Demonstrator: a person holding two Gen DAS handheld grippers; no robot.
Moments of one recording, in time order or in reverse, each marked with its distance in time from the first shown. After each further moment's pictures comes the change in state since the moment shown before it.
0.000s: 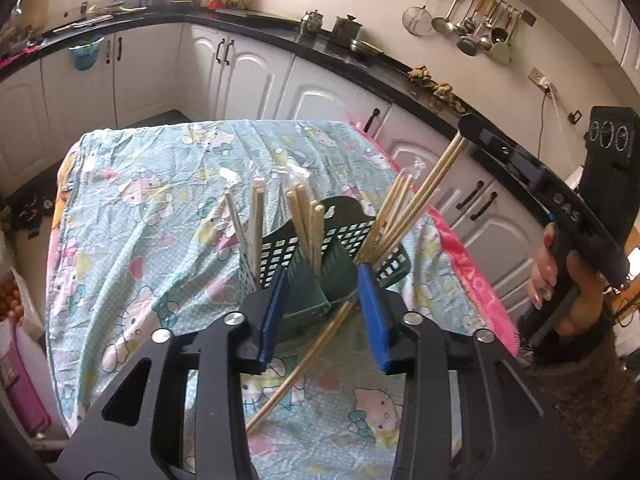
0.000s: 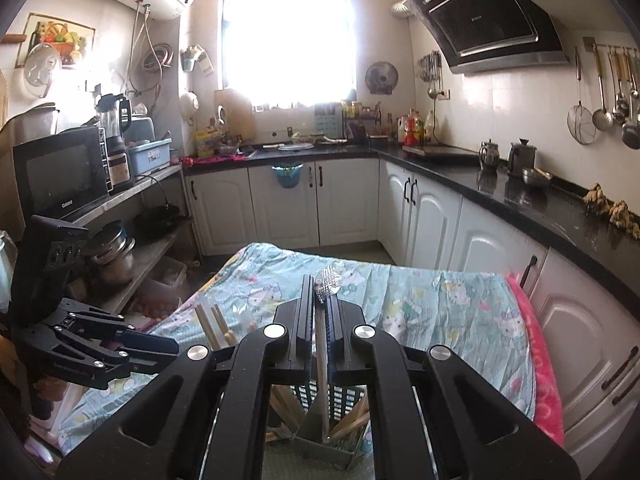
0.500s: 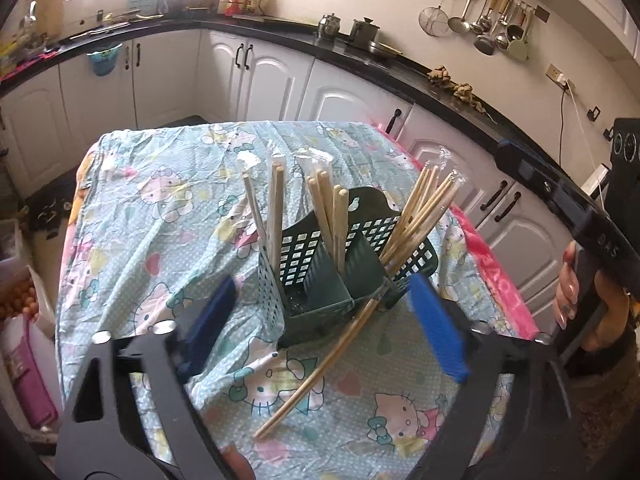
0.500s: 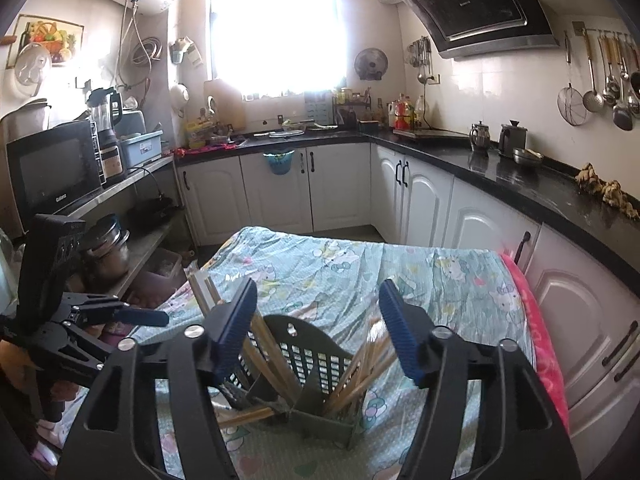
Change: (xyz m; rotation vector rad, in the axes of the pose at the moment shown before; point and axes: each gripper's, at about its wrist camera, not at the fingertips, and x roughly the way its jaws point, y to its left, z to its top) left arm 0.008 0.001 -0.012 -0.001 -0.028 0.091; right arm -0.007 -0.001 -0.024 0.034 0.043 -0.023
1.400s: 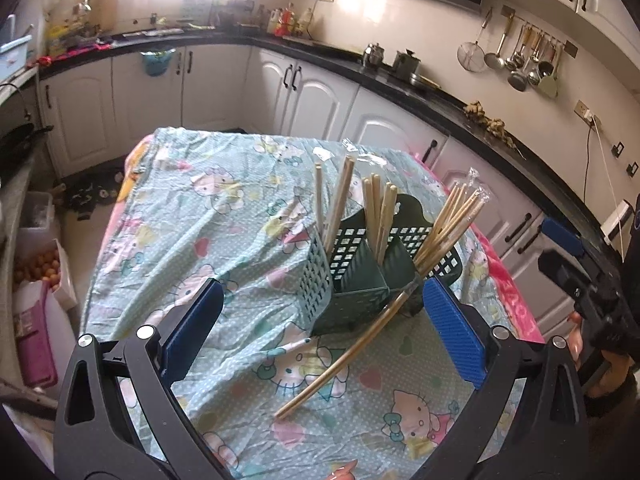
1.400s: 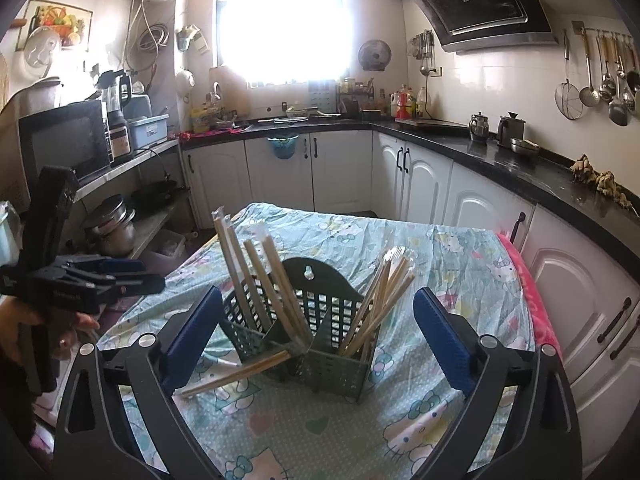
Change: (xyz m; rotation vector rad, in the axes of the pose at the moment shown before) left arm -0.042 0.017 -0.032 -0.103 -0.116 0.118; right arm -0.032 0.020 -0.044 -0.028 0.033 -0.007
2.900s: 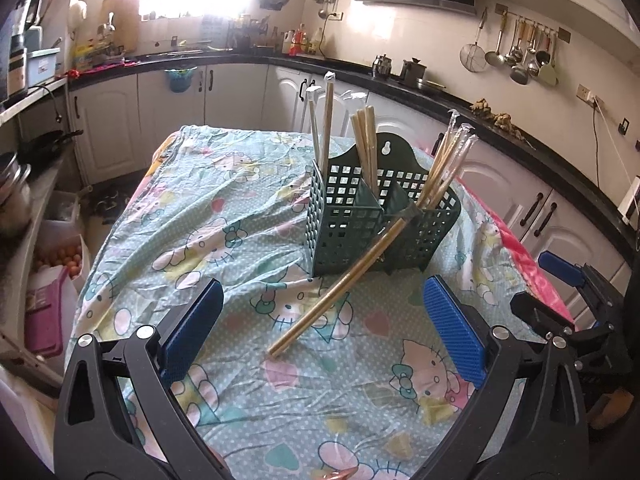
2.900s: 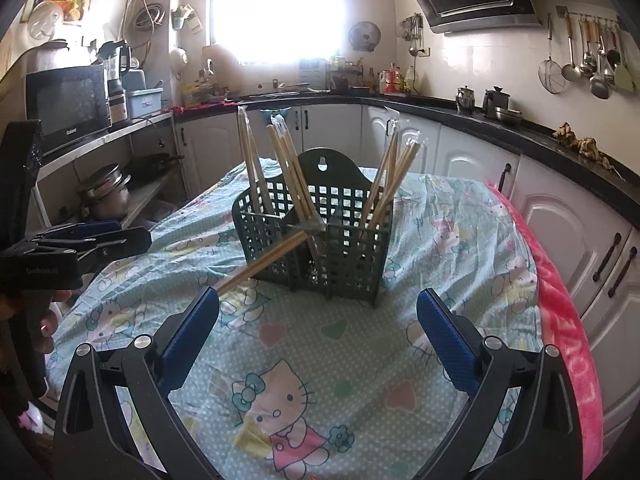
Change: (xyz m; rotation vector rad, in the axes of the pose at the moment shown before) left arm -0.024 -0.028 -0.099 0.027 -0.102 0.096; right arm -0.025 0.033 -0.107 0.007 0.054 -0.060
